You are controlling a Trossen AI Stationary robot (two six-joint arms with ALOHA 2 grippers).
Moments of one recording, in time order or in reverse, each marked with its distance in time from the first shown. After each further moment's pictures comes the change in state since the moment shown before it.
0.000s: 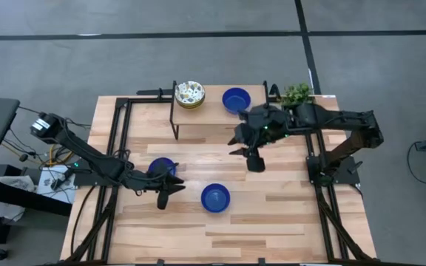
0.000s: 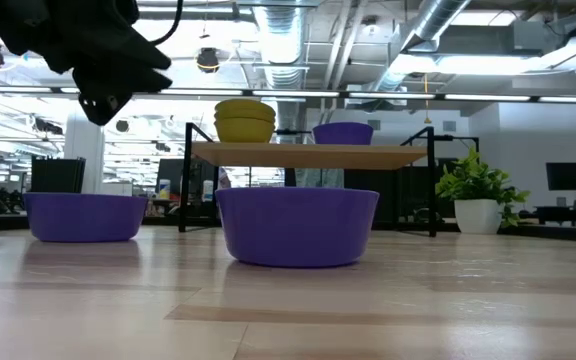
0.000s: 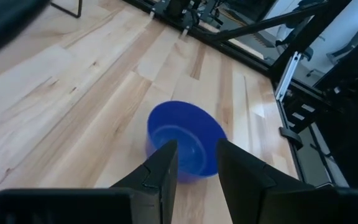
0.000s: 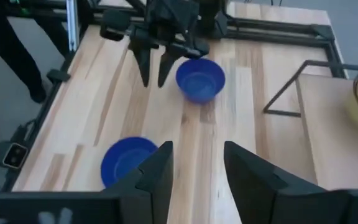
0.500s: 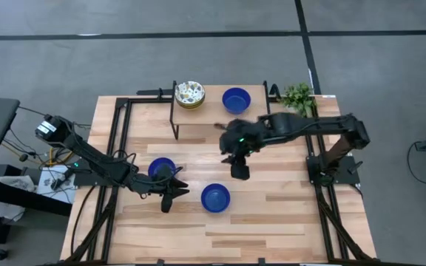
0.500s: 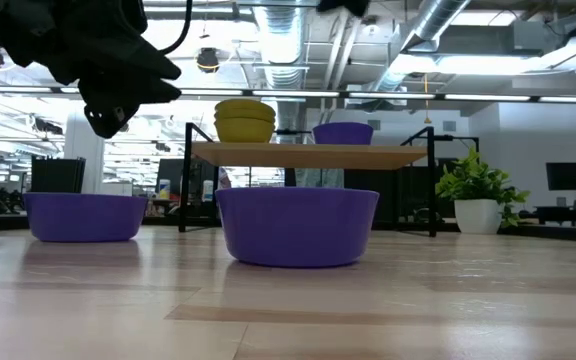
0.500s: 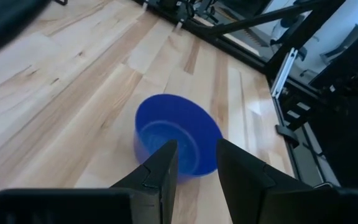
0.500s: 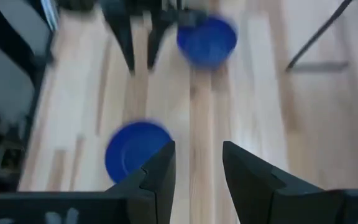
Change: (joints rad) left arm -0.001 0.126 0.000 0.139 0.024 -0.015; right arm 0.030 0.148 0.000 -0.021 0.000 0.149
